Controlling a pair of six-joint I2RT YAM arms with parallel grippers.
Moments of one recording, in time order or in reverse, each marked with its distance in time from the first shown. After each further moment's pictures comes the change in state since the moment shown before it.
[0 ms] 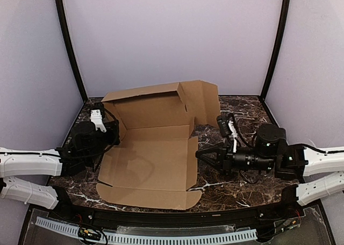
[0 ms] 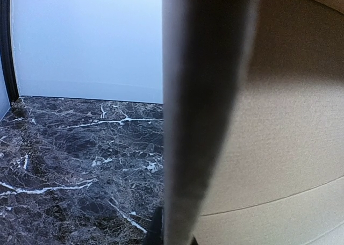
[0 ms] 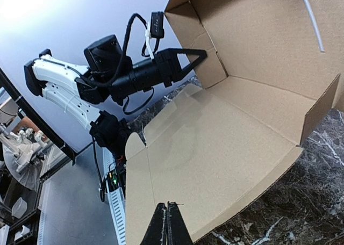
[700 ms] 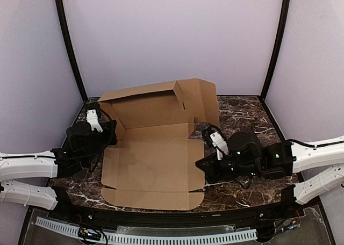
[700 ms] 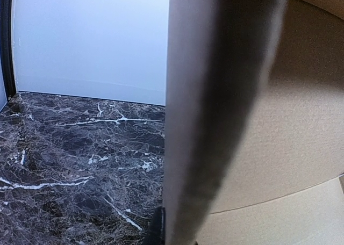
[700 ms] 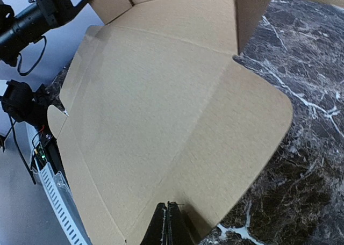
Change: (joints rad) left arm 0.000 -0.072 -0.010 -0.051 0.022 -0.047; right arm 0.072 0.217 0.151 -0.356 0.299 0.063
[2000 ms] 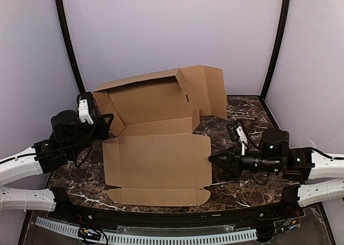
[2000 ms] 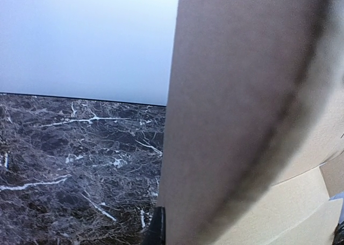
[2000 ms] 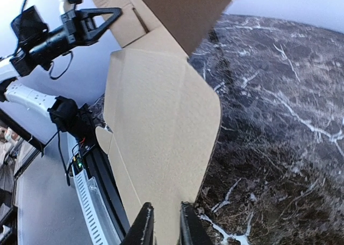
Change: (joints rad) left arm 0.003 -0.175 0.142 -0.333 0.167 -0.071; right arm -0.164 -0.301 -0.240 0.172 -0.228 -0.043
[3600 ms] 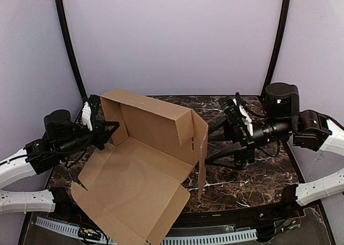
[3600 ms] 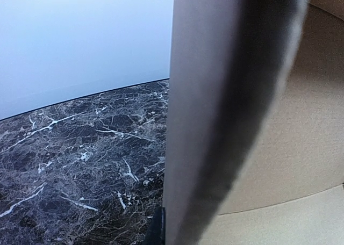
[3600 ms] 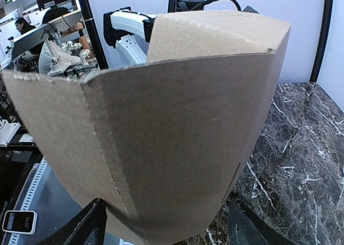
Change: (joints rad) left arm -0.003 -0.103 0.050 -0.177 0.289 0.224; right arm 0.007 0.133 0.570 -0.405 -0.514 -0.525
